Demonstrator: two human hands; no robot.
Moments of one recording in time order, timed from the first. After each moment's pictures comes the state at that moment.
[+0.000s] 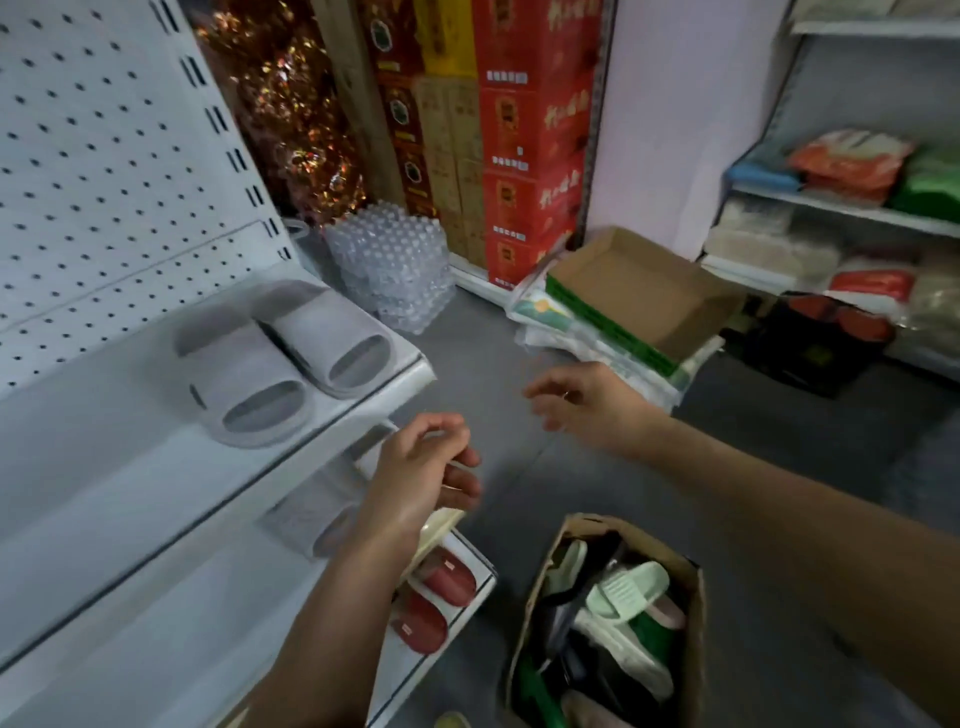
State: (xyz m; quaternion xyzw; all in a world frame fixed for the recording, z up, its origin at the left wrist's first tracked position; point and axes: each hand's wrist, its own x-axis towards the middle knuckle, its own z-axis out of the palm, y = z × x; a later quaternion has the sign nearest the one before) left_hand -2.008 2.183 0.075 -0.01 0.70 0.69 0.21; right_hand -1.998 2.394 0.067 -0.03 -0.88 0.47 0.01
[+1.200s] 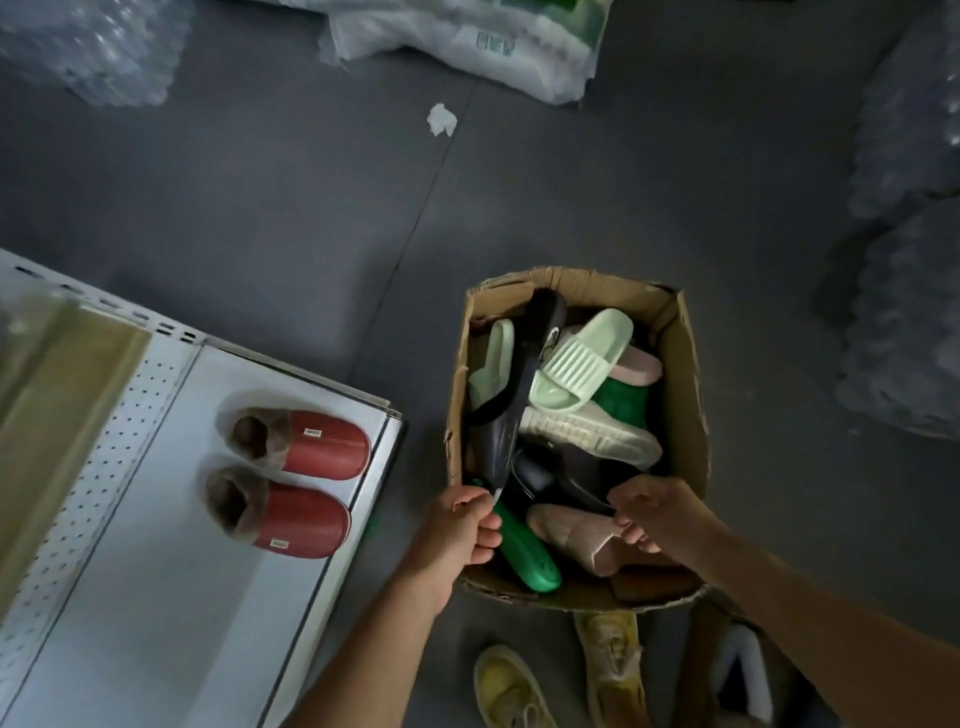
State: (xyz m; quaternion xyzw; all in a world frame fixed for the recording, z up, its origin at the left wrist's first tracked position) left_hand -1.949 2.273 -0.462 -0.12 0.73 0.39 0.54; right_hand -1.785 2.441 -0.507 -0.51 -0.61 0.57 -0.20
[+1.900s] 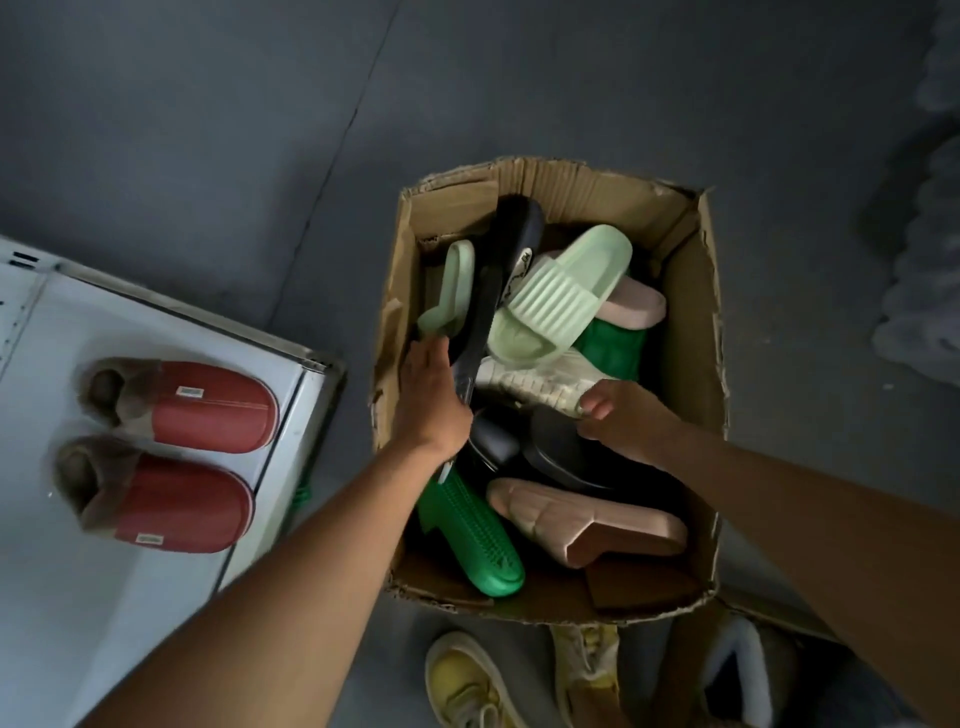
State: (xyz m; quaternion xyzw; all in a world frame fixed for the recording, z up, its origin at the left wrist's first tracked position) left_hand -1.984 2.357 -0.641 0.26 0.90 0.13 0.33; right_hand -1.818 2.506 -0.663 -0.47 -0.72 0.44 -0.27
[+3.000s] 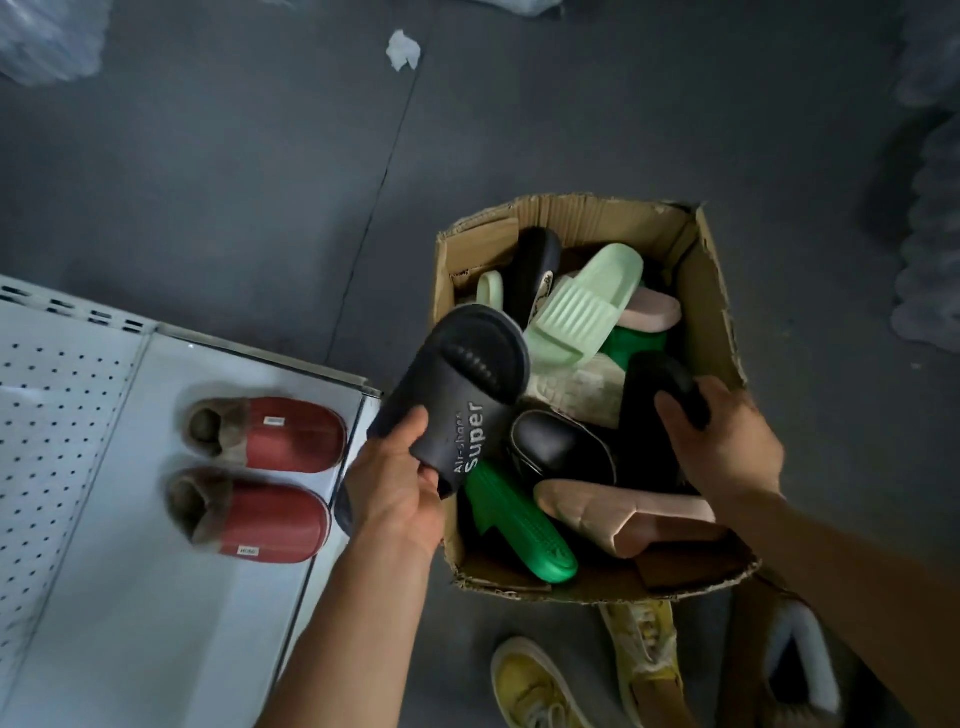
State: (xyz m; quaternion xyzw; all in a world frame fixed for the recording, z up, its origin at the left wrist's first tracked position) left_hand -1.976 2.296 -0.538 -0.33 0.63 0.63 0.31; right_hand -1.773 2.462 -0.594 -0.57 -0.77 0.27 0.02
